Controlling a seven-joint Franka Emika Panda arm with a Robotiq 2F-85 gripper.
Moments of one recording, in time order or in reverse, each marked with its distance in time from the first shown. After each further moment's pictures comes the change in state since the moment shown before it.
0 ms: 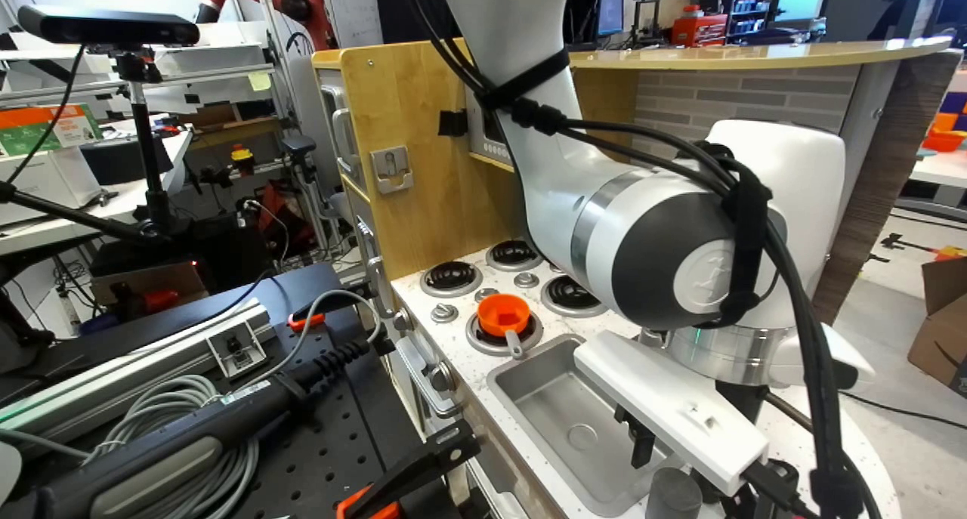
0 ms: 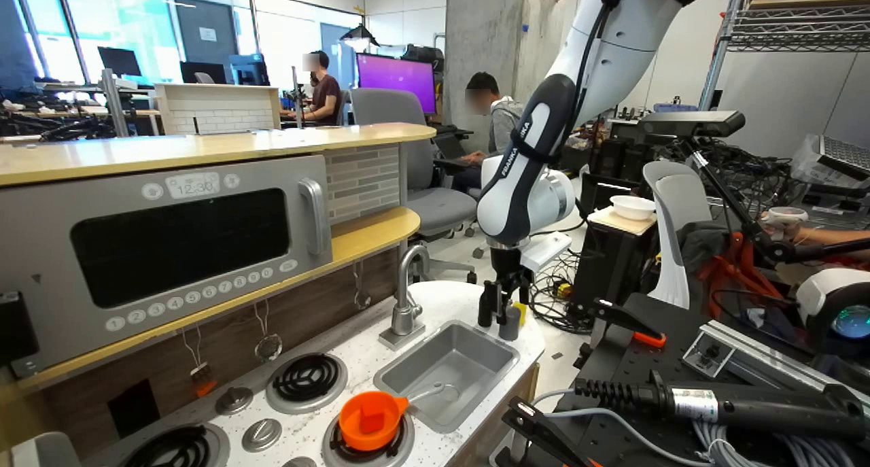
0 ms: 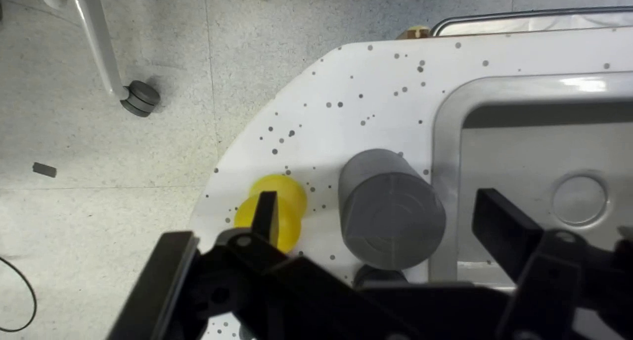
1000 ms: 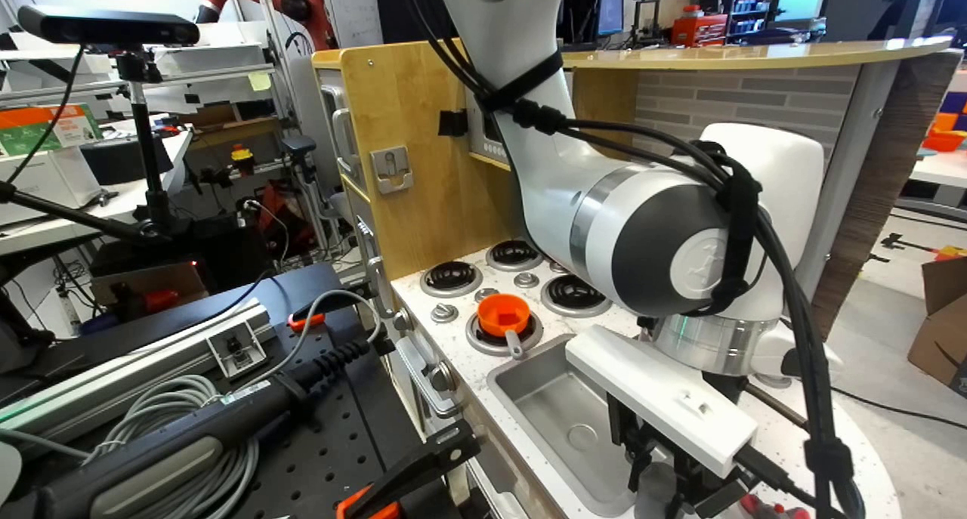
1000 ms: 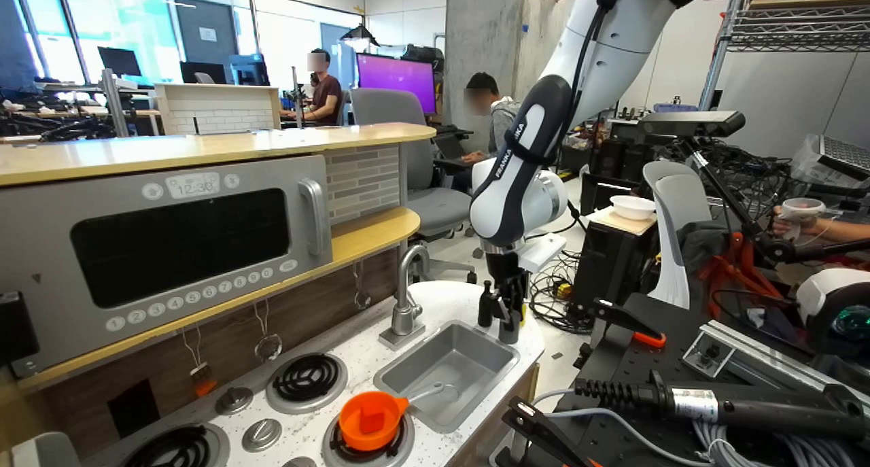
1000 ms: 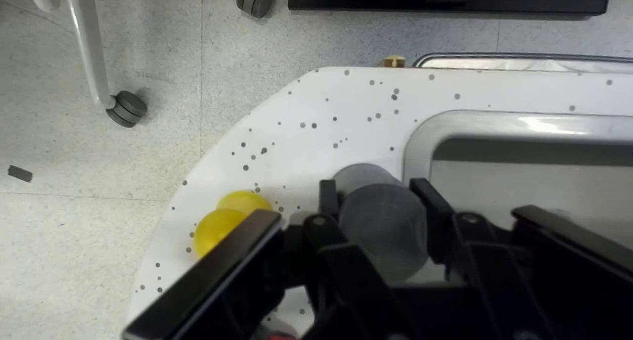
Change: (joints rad) arm 0.015 0.010 0.011 0.021 -0.025 -0.083 -0.037
